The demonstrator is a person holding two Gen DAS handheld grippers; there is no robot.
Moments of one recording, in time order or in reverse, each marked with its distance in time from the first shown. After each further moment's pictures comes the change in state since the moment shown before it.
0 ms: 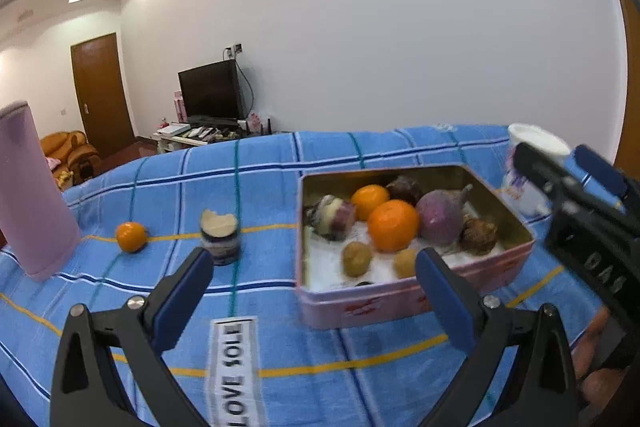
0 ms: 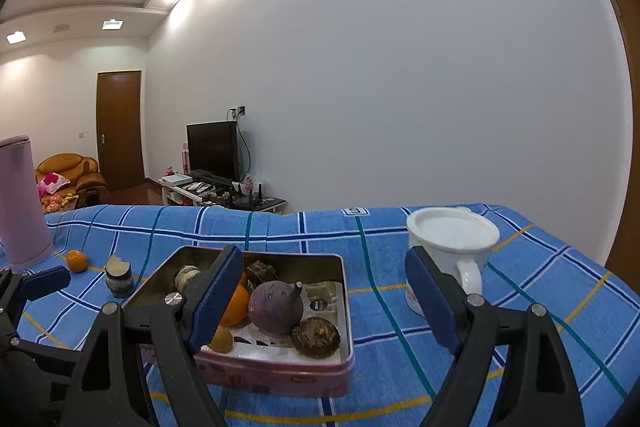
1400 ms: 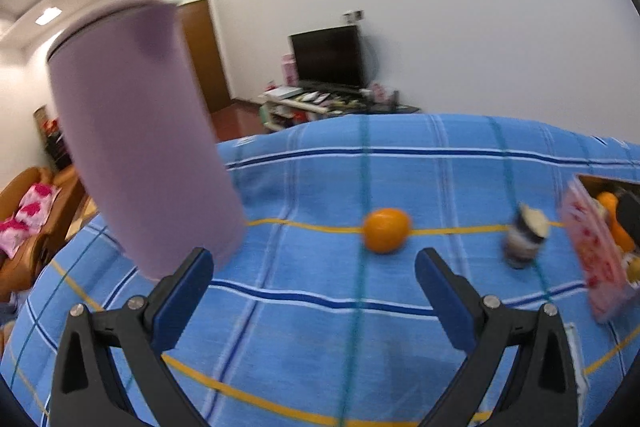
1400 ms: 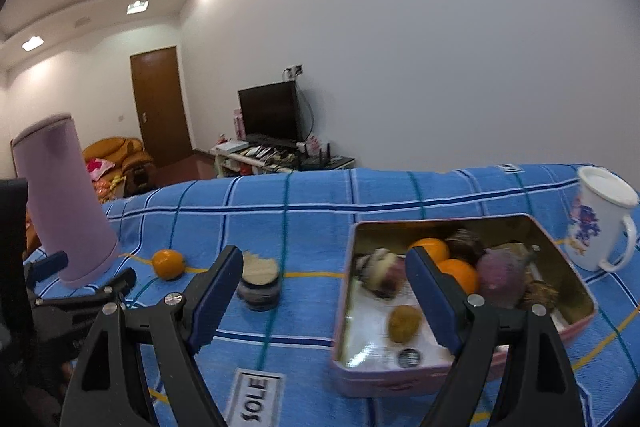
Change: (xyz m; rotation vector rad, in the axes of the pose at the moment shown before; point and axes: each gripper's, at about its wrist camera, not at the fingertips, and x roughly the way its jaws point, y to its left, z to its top) left arm 0.037 0.221 -0.011 -0.154 0.113 0.352; right arm 0.047 0.169 0.000 0.030 0.172 0.203
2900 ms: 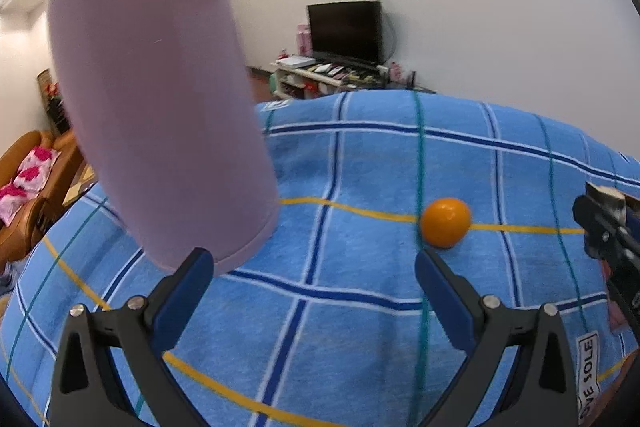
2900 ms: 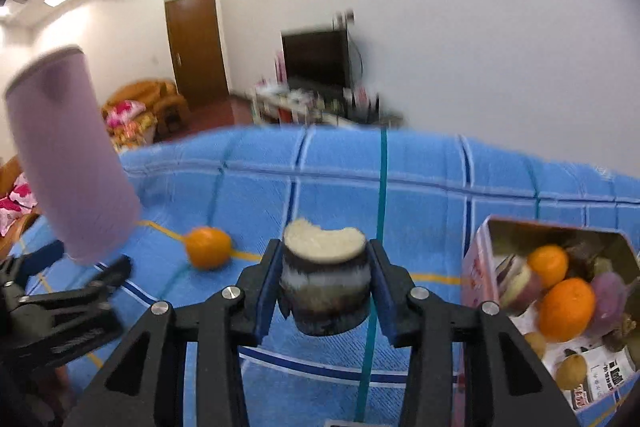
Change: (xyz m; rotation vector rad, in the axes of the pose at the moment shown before) left arm 0.035 0.031 0.000 -0.044 0.099 -0.021; right arm 0.072 0.066 0.001 -0.098 0.162 0.123
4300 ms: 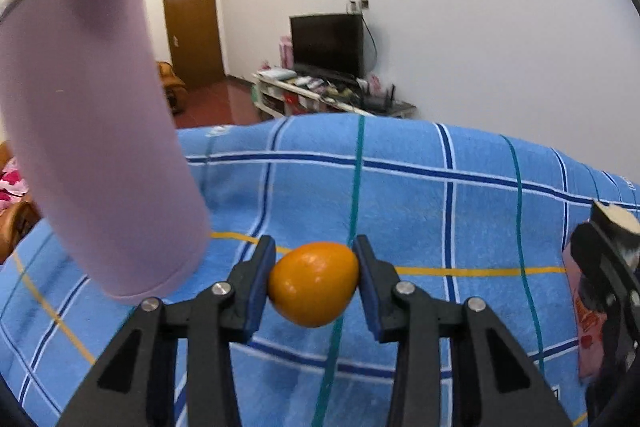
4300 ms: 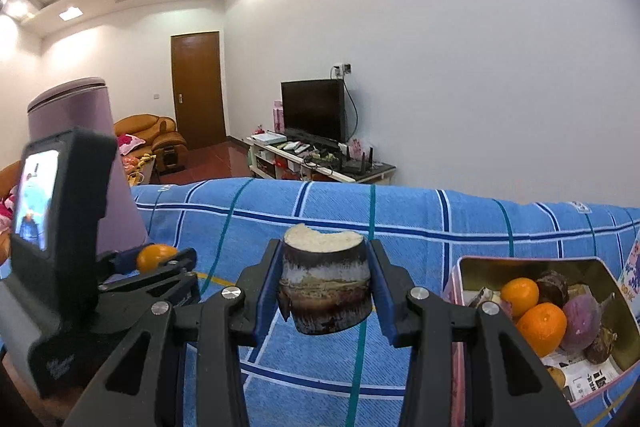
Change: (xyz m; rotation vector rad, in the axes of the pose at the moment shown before) left arm 0.003 -0.043 0.015 -0.028 -0.051 -0.044; right arm -0.031 0.008 0.001 -0.036 -0.174 -0.027
